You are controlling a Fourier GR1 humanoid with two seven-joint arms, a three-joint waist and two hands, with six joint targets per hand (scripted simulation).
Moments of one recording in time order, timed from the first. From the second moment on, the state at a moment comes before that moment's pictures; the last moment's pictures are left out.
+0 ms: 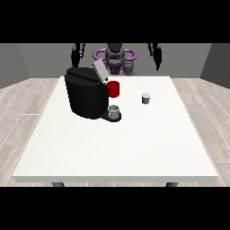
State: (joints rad) left arm 0.01 0.14 -0.01 -1.58 0.01 -0.01 -0.02; right arm -0.03 -0.07 0.02 -1.55 0.04 -0.01 0.02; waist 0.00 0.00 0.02
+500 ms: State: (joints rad) left arm 0.00 0.13 0.00 -1.54 0.00 -0.04 -0.16; right arm -0.03 -0.05 -0.05 -1.54 0.01 -0.06 -0.03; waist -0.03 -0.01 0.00
